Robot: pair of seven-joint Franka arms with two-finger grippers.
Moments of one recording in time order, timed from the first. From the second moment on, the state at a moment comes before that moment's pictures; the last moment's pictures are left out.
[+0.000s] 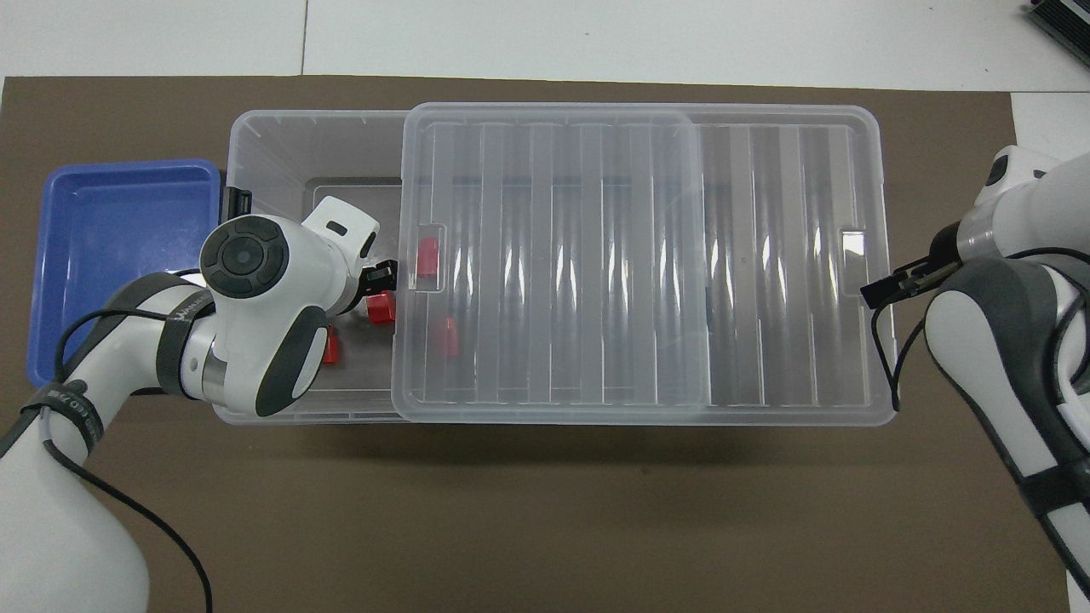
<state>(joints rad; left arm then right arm) -0.38 0.23 0.02 -2.06 0.05 2.37 -0.59 -0.19 0.09 0.15 -1.89 -0.06 1.97 -0.40</state>
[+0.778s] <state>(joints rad) -0.40 0.24 0.02 -2.11 0.05 2.42 -0.60 -0.22 0.09 0.15 -1.89 -0.06 1.97 -0.40</state>
